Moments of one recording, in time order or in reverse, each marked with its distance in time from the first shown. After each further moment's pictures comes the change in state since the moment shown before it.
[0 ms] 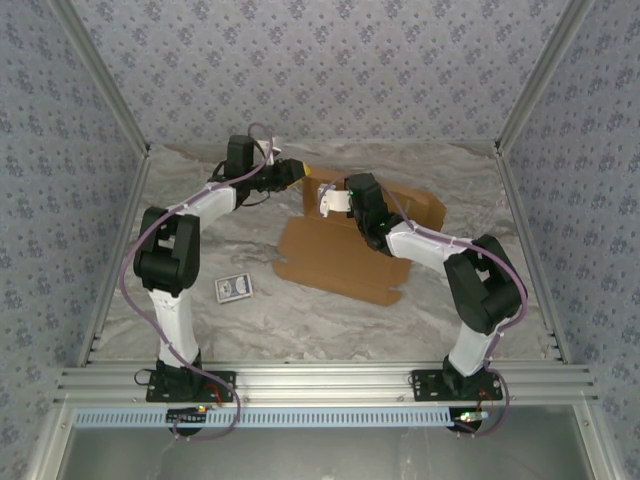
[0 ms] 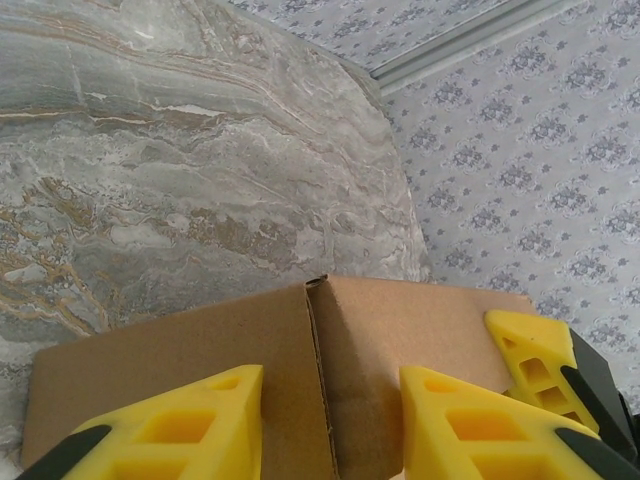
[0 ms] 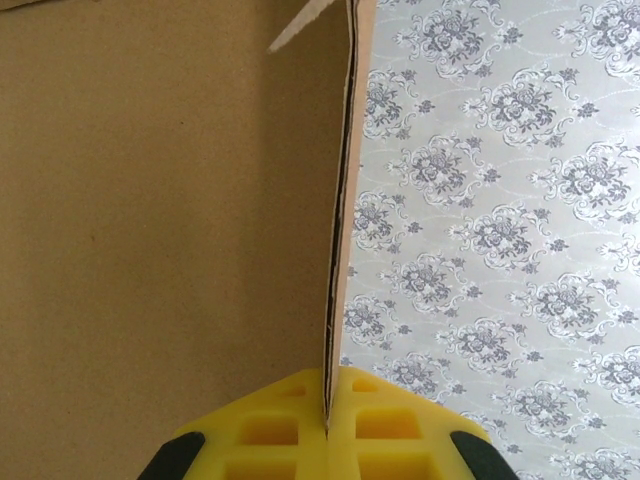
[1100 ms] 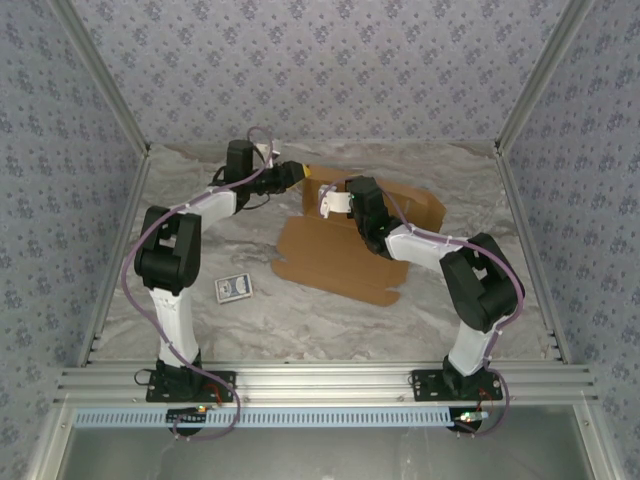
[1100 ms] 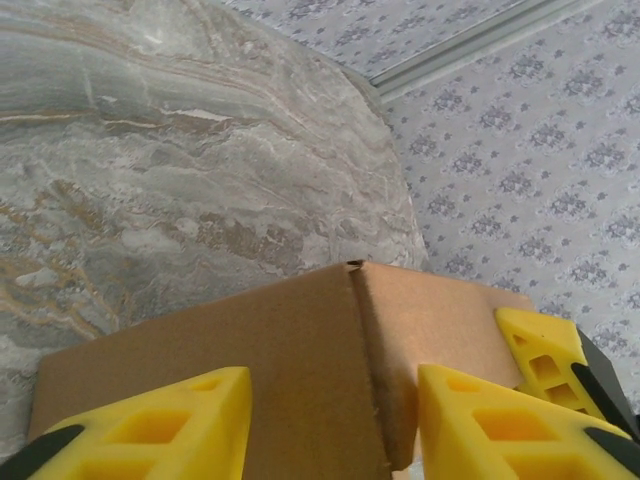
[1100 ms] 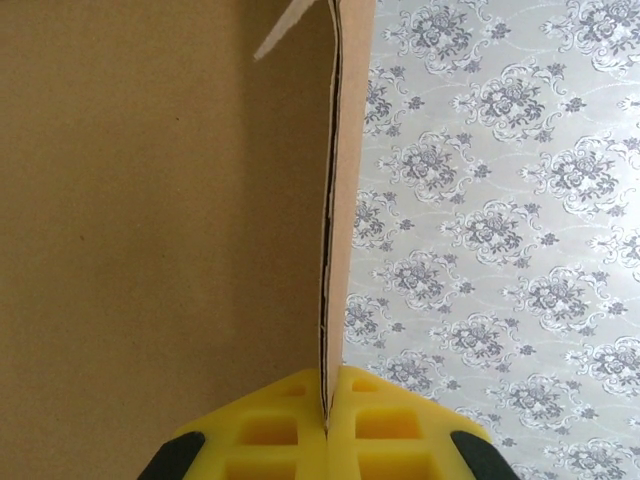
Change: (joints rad) left arm 0.014 0.011 -0.047 0.080 -0.003 -0.015; right arm -0.005 0.018 -0.039 0.098 0.006 -0.012
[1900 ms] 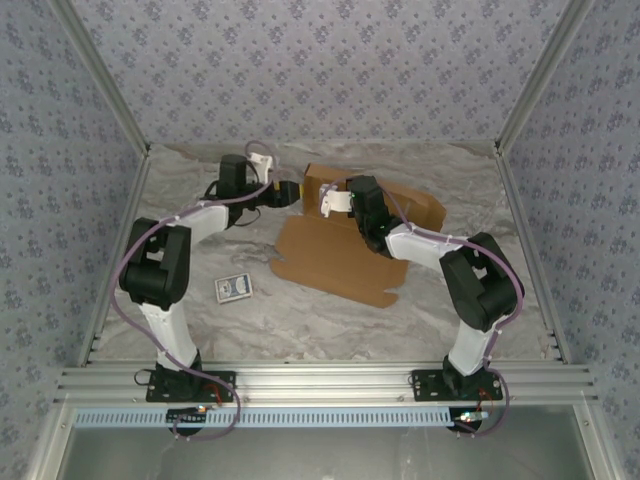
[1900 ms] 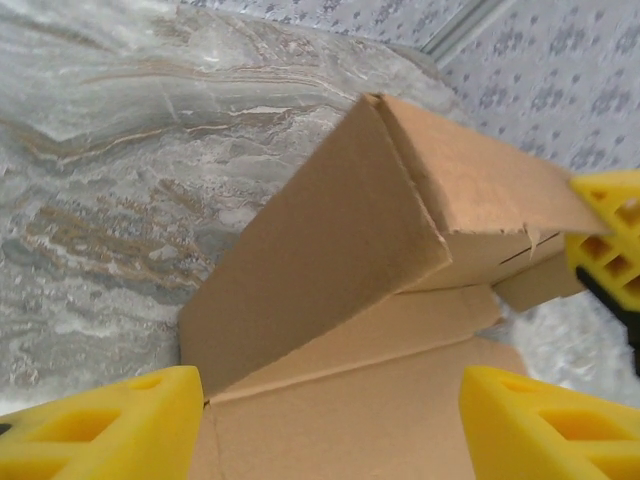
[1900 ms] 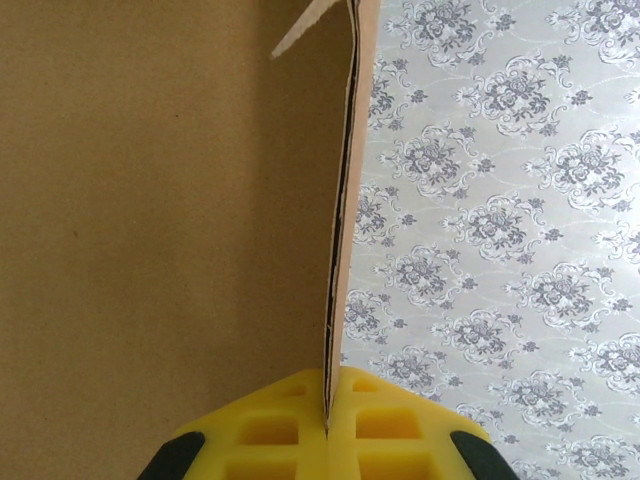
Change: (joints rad) left arm -0.018 -0.152 -0.219 0.024 -0.135 0.430; right arm -0.004 0.005 0.010 -0.011 0.002 0.001
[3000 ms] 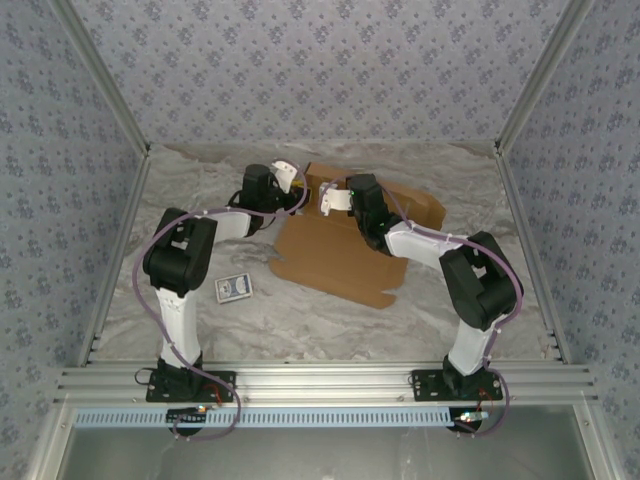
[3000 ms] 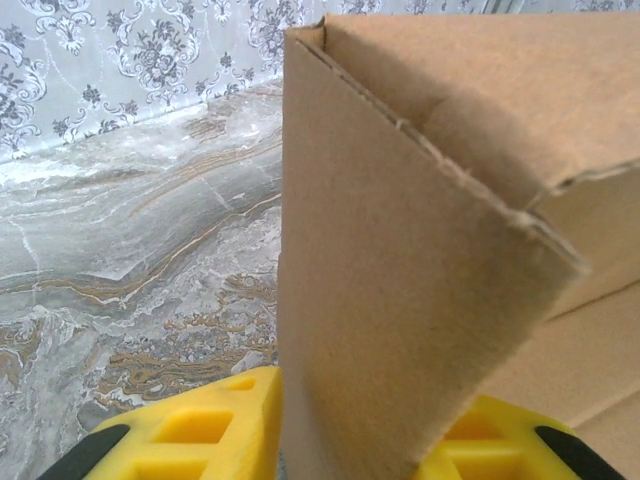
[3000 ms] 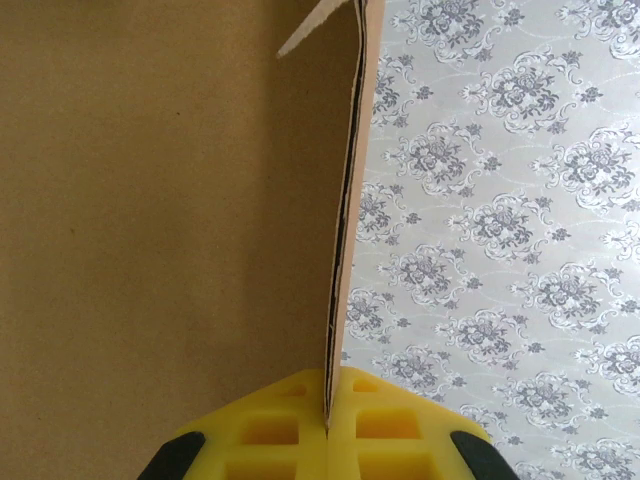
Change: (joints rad) left arm -0.082 0.163 0.013 0.264 -0.229 0.313; right arm -0.002 0.008 0.024 -0.031 0.000 0.004
